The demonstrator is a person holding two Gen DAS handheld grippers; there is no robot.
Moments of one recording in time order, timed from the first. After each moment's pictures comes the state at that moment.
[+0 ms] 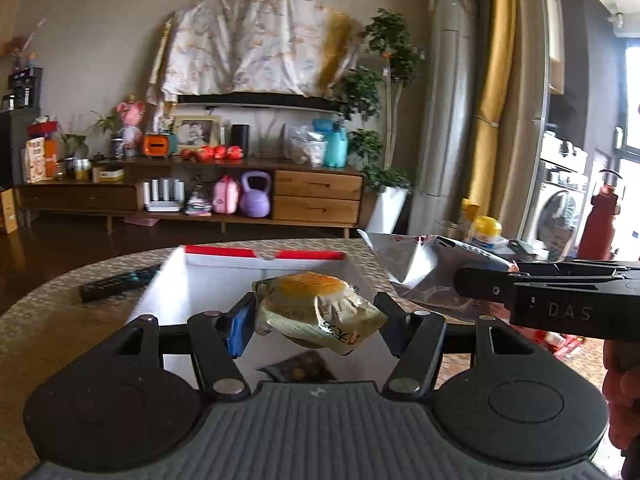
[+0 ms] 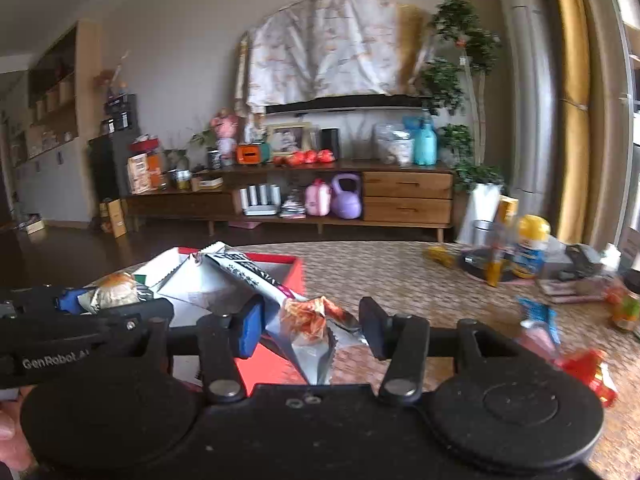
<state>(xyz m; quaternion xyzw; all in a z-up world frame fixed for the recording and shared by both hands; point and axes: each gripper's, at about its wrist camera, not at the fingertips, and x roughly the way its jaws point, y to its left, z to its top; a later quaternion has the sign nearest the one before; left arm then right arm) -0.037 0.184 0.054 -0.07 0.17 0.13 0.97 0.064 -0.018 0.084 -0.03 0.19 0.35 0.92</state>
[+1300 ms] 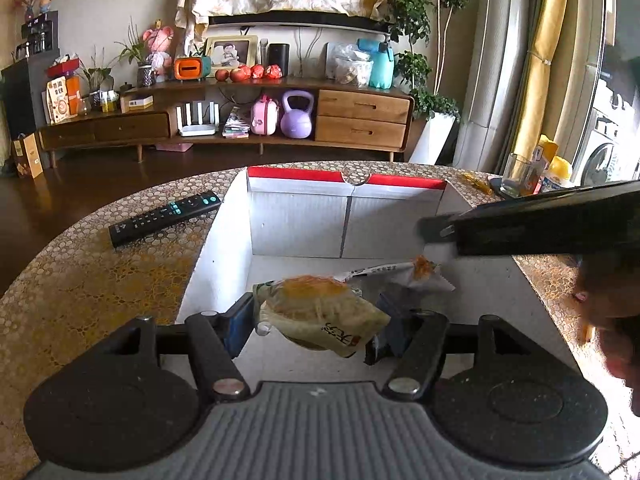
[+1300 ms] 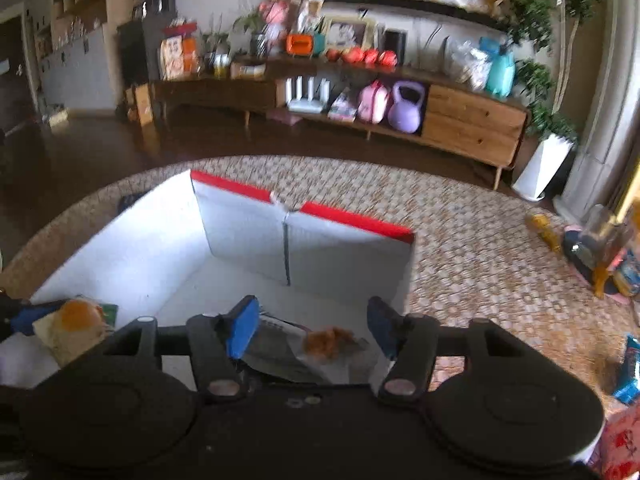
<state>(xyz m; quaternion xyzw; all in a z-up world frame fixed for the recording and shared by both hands) 0.002 0.257 0.022 -0.09 0.30 0.16 0.94 0.118 0.128 0.059 -0.14 0.31 0.38 0.86</state>
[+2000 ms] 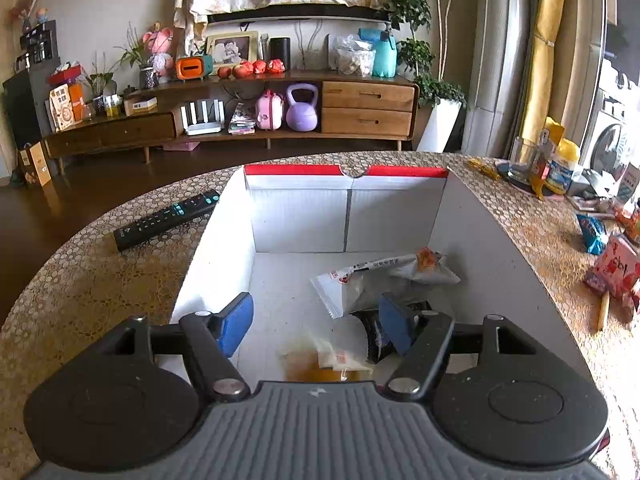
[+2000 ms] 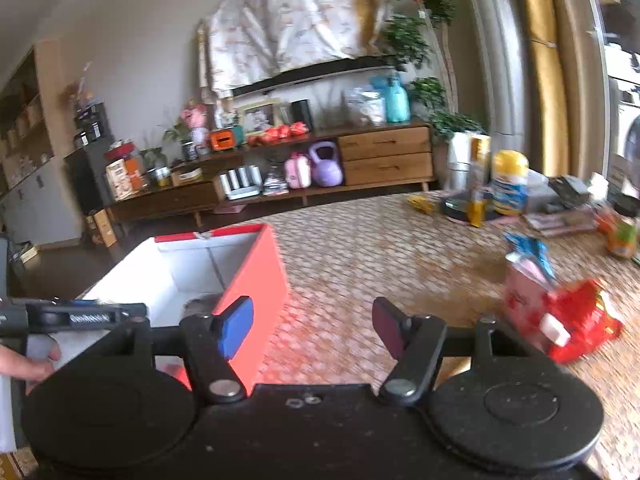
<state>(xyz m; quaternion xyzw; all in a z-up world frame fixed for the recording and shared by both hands) 0.011 0.247 0.022 -0.06 0.32 0.18 0.93 0.068 -0.061 0.065 0.04 0.26 0.31 0.92</state>
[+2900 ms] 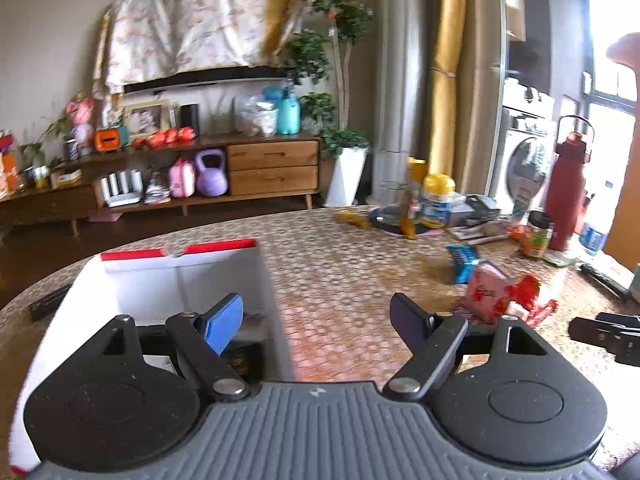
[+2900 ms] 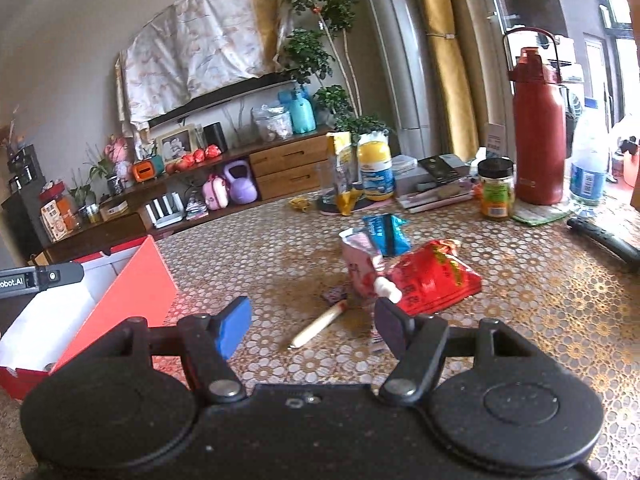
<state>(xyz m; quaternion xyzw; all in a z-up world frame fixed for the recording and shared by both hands) 0.016 0.109 0.064 -0.02 0.23 0.06 0.97 0.064 -0.179 0.033 0.08 0.25 0.20 0.94</state>
